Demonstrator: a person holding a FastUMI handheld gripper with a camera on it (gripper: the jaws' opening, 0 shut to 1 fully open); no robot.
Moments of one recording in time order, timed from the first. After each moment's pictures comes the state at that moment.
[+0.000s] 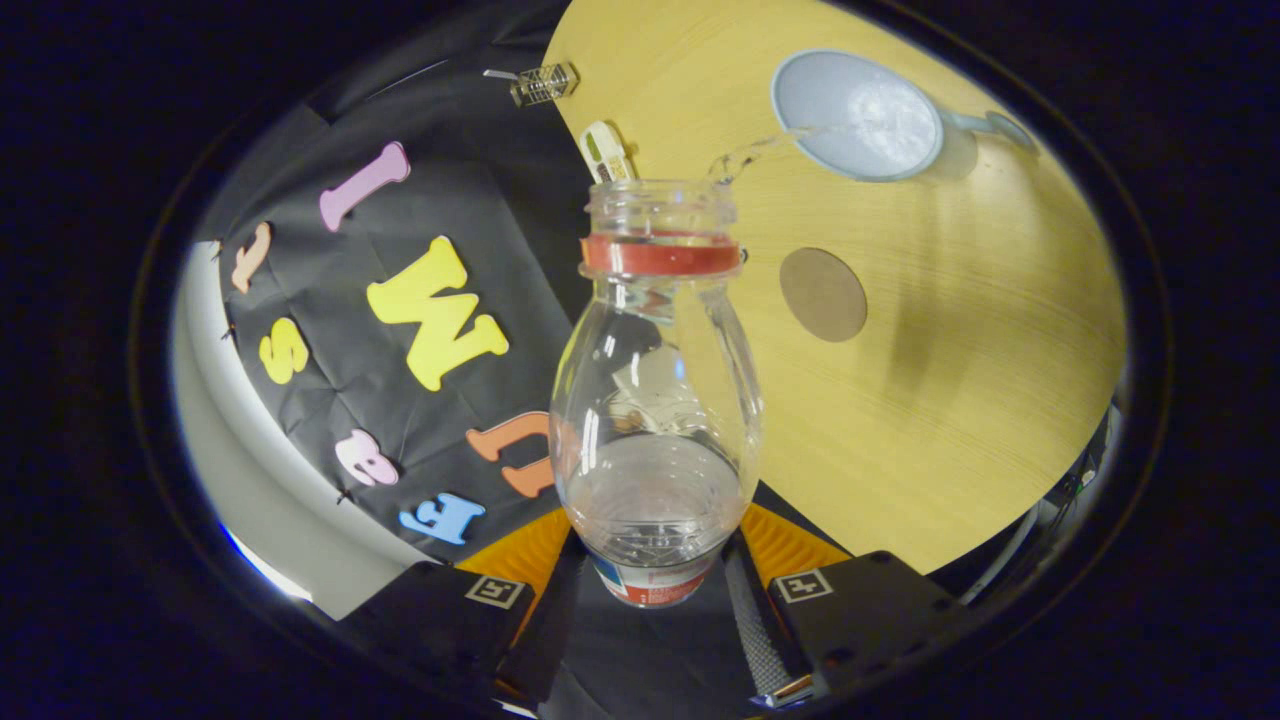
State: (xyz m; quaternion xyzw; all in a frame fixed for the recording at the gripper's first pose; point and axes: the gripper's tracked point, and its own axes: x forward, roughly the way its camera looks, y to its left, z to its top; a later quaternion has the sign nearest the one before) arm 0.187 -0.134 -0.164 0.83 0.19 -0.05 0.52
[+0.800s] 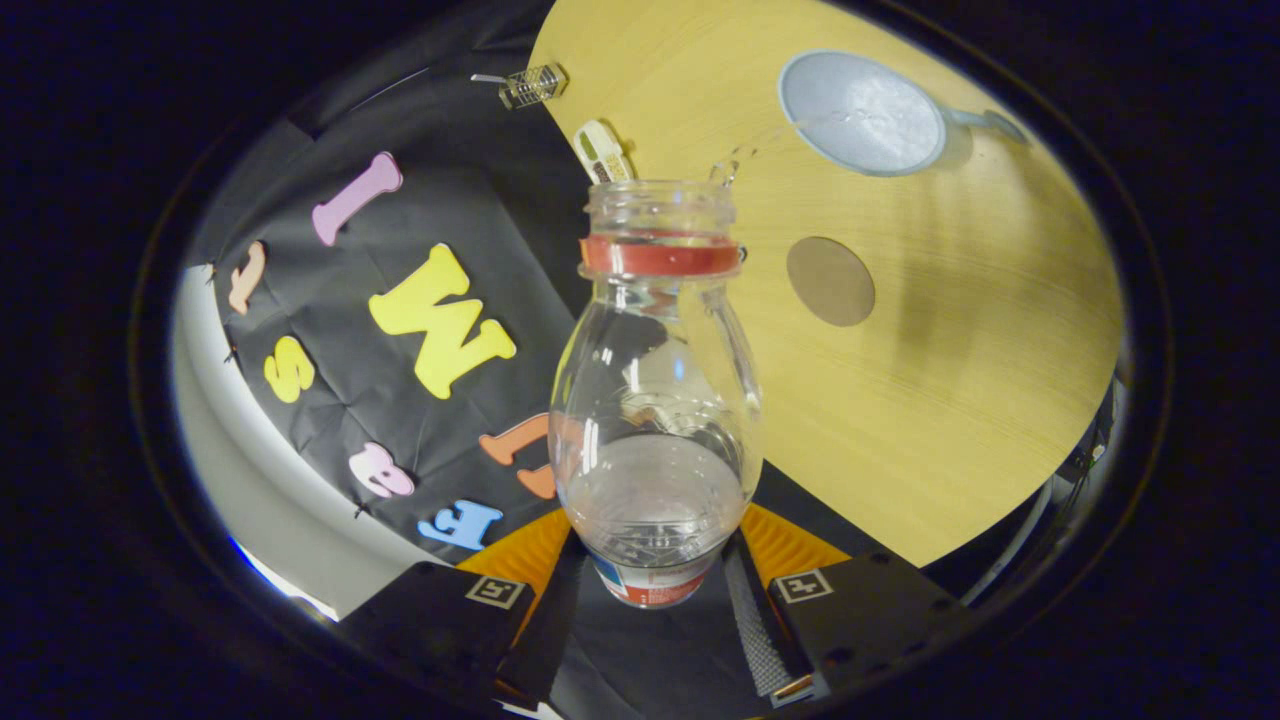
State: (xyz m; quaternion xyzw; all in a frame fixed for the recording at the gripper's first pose) arm 0.189 -0.139 -0.144 0.85 0.19 -0.05 0.49
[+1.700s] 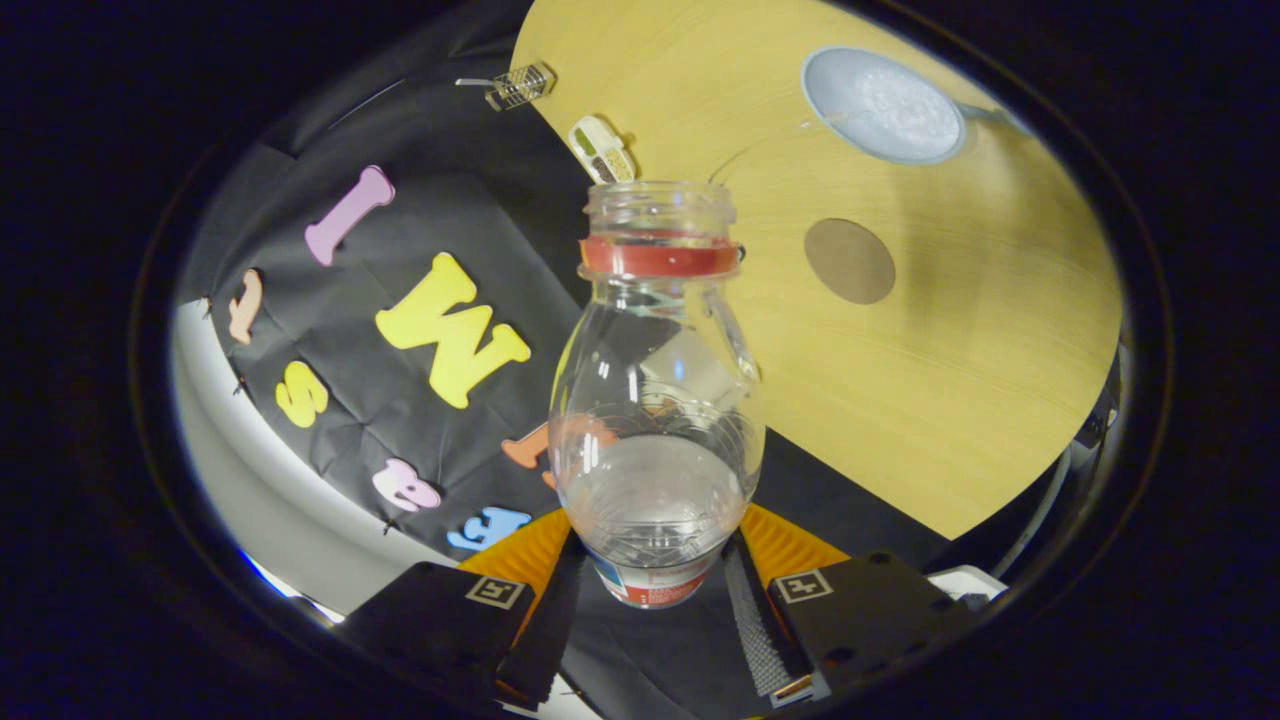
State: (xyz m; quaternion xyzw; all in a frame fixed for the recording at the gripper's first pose) arm 0.201 -0.152 -0.116 0.87 0.18 -0.03 0.45
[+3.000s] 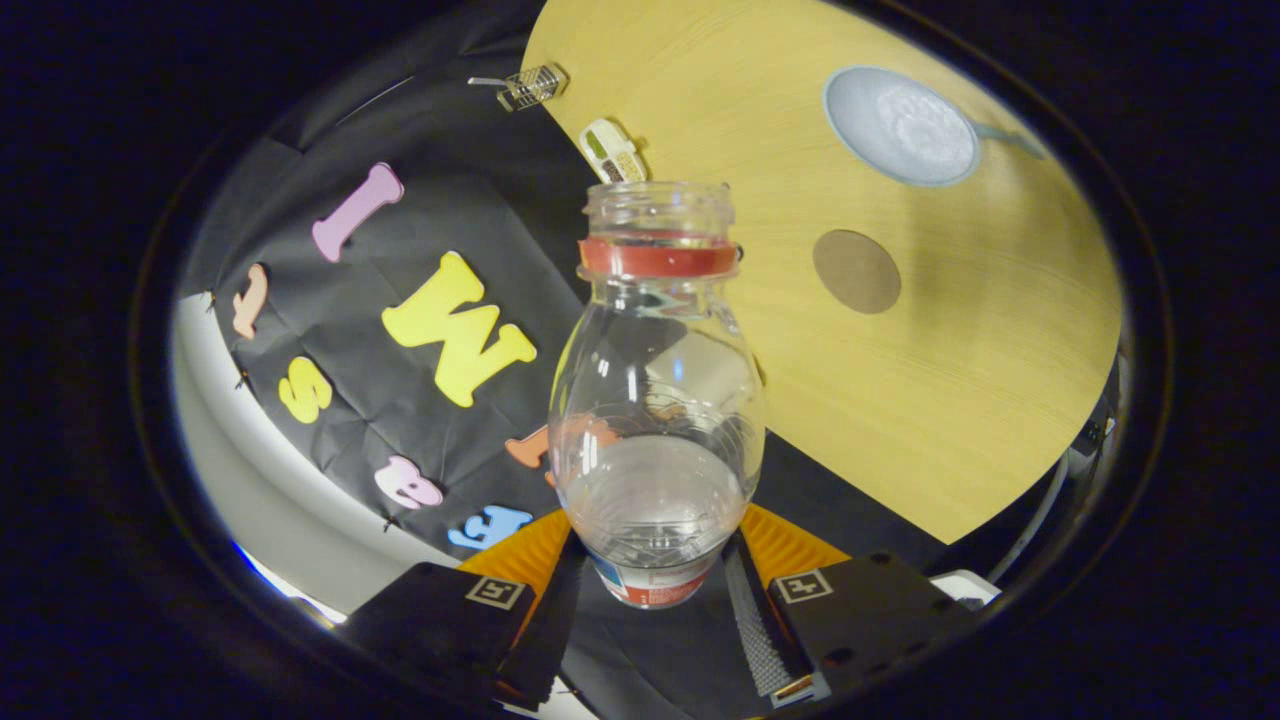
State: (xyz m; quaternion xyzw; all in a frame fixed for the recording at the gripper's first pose) arm 0.199 -0.157 -0.112 0.86 0.18 -0.03 0.47
